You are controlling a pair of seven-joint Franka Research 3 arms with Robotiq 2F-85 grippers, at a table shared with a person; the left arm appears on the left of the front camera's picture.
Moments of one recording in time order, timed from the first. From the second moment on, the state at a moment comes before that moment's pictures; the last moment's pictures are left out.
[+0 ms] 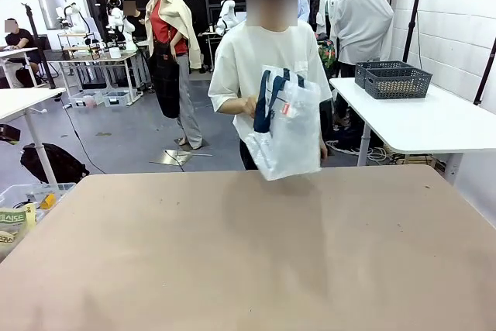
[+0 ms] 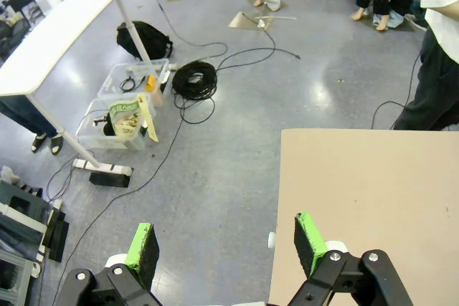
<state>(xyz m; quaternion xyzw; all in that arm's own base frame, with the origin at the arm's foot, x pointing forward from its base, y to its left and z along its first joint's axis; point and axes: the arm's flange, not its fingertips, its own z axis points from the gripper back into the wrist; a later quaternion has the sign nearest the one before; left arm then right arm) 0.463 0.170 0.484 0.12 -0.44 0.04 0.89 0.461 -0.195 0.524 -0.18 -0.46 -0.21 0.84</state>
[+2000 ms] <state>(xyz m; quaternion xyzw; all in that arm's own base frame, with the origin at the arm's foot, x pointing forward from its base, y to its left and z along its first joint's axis) 0.463 0.170 0.484 0.12 -0.44 0.04 0.89 0.461 -0.195 0.524 -0.18 -0.46 -0.21 0.84</state>
